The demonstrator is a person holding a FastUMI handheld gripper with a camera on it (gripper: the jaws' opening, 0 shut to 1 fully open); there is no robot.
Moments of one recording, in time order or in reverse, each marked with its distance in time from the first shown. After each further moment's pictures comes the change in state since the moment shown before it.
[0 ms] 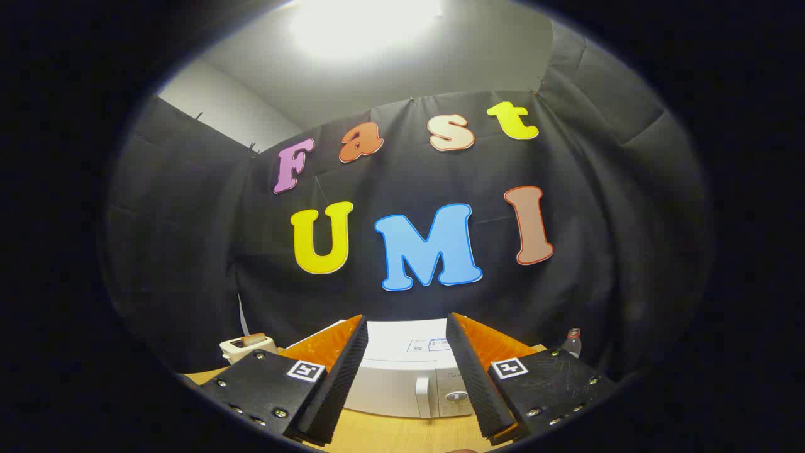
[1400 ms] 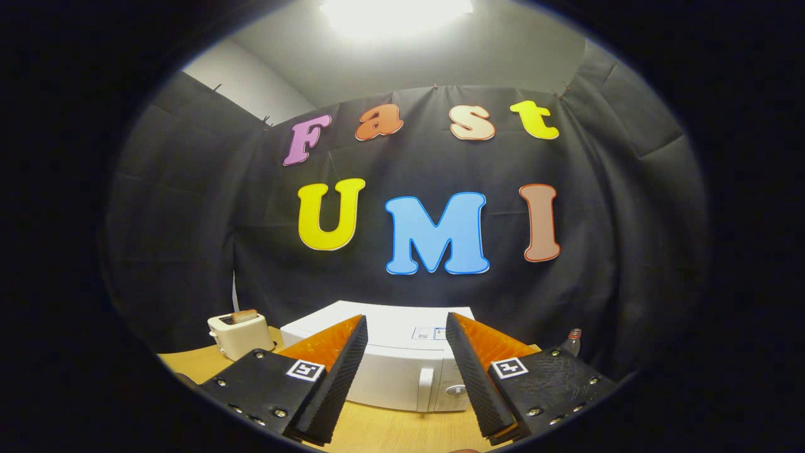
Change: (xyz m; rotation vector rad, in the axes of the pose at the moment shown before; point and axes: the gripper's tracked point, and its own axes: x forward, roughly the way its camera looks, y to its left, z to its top) arm 0.009 0.030 -0.029 -0.112 0.067 0.006
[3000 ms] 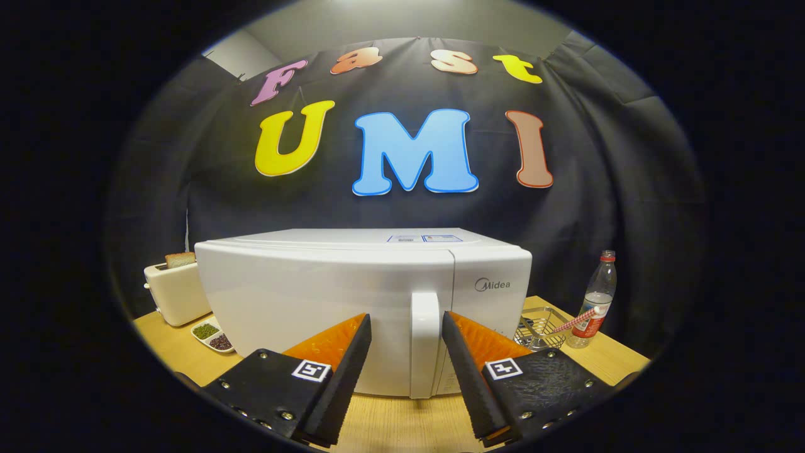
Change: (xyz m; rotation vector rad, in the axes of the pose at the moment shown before) arm 0.109 -0.025 -0.210 0.024 0.163 -0.152
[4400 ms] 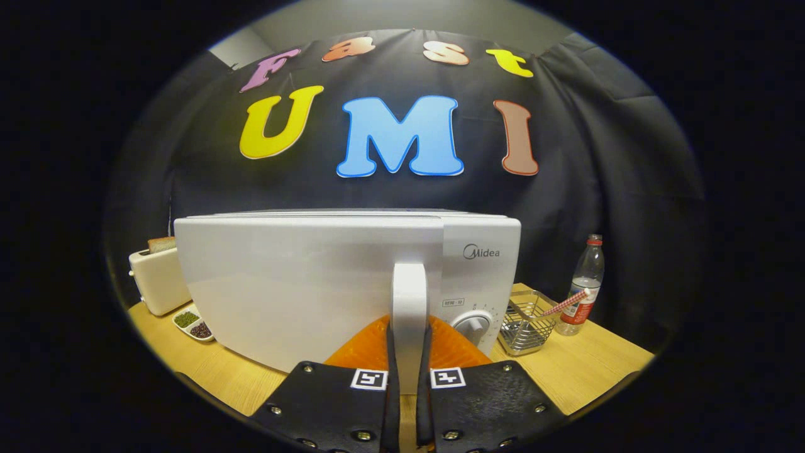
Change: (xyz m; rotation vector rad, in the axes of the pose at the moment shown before) arm -0.014 -0.005 -0.028 -0.059 0.033 -0.084
